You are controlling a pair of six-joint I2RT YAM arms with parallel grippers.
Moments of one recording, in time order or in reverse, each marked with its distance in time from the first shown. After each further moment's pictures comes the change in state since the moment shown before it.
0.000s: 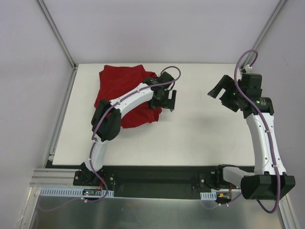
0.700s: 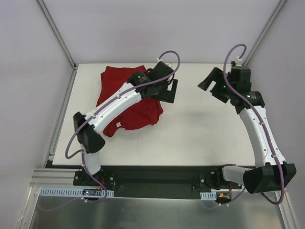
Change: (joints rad) left arm -0.095 -0.337 0.048 -0.118 -0.170 0.039; right arm 0.183 0.088 0.024 0.180 0.011 0.069
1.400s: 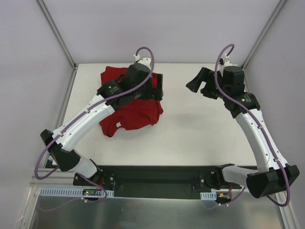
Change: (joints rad) left arm 0.019 -0.278 -0.261 0.234 0.004 0.002; right arm 0.056 -0.037 0.018 0.078 -0.072 -0.082
